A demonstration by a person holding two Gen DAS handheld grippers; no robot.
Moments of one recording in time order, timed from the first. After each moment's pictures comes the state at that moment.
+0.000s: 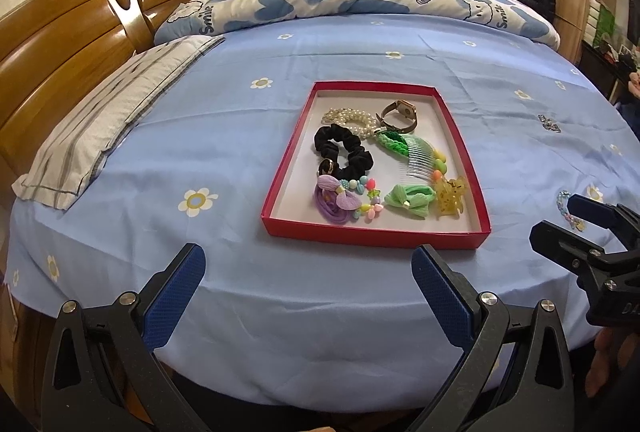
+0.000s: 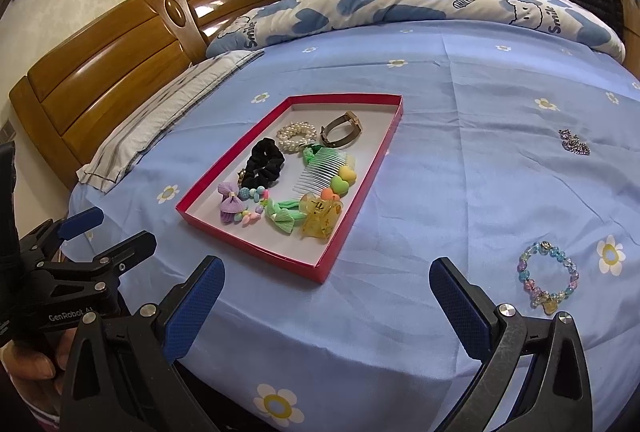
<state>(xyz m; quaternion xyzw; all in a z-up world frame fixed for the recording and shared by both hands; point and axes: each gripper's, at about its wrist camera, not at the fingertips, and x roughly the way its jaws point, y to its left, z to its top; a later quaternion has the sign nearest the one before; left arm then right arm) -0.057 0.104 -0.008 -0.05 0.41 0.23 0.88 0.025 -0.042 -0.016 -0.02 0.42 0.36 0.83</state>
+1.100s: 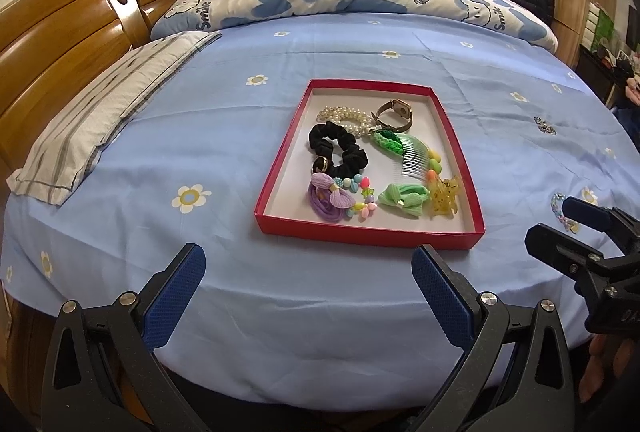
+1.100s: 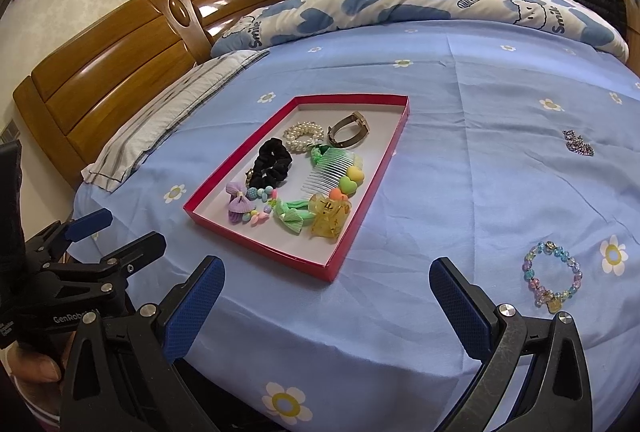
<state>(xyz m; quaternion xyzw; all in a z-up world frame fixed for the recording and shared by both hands) -0.056 0.104 -0.008 -0.06 0.42 0.22 0.88 0.021 -0.039 -0.012 -0.02 0.42 0.37 0.83</state>
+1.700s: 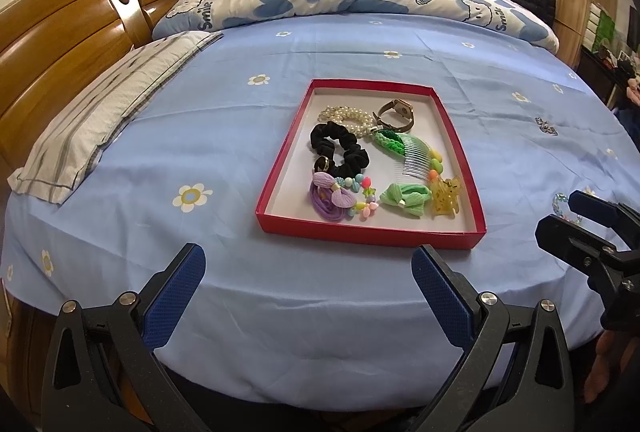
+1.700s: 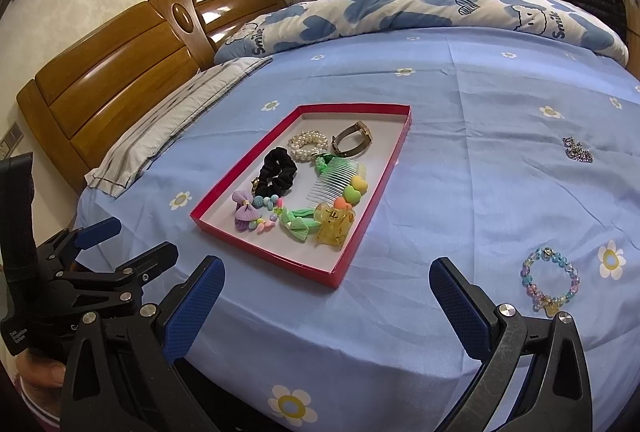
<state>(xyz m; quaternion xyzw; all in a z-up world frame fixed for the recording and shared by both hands) -0.057 0.104 -0.011 -0.06 0.41 0.23 0.88 0.020 -0.040 -0.004 -0.01 0.41 0.38 0.83</state>
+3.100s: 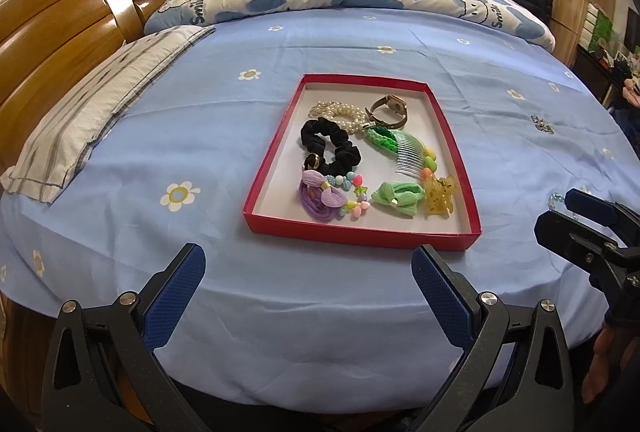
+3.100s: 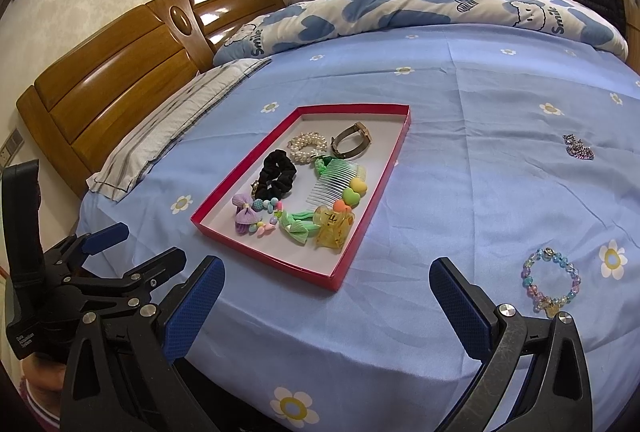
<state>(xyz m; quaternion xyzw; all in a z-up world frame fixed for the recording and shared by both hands) -0.049 0.105 -0.015 -0.07 0.42 0.21 0.88 0.022 -0.039 -0.003 -0.01 0.42 0.38 0.83</state>
